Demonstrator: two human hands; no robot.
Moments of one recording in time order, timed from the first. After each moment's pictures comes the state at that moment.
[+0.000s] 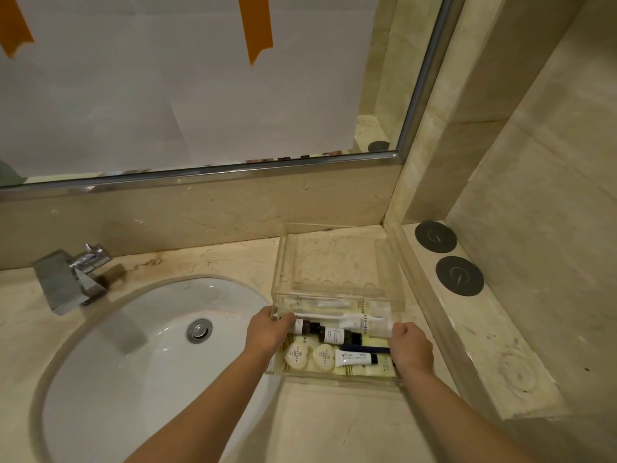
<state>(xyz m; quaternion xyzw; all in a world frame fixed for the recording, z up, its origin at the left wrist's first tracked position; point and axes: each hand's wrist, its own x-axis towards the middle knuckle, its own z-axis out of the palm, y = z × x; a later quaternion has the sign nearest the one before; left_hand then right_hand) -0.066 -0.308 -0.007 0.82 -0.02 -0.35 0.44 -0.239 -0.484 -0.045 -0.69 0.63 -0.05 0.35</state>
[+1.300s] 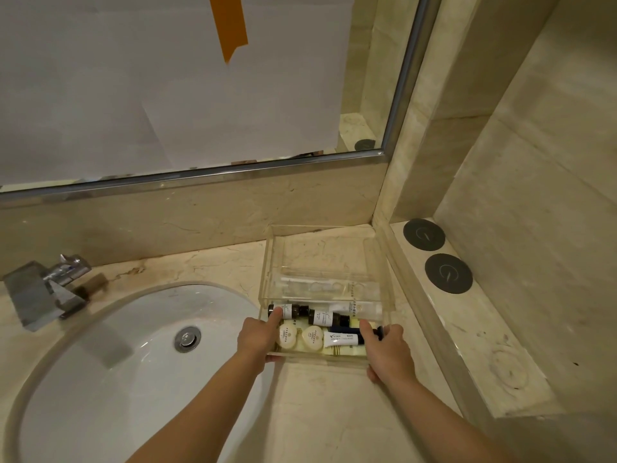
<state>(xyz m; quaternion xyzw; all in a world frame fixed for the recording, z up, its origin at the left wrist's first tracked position) -0.055 -0.318 -0.035 0.79 0.10 -0.38 0.46 -0.232 -0.460 -0.030 -0.65 0.61 -0.01 0.44</state>
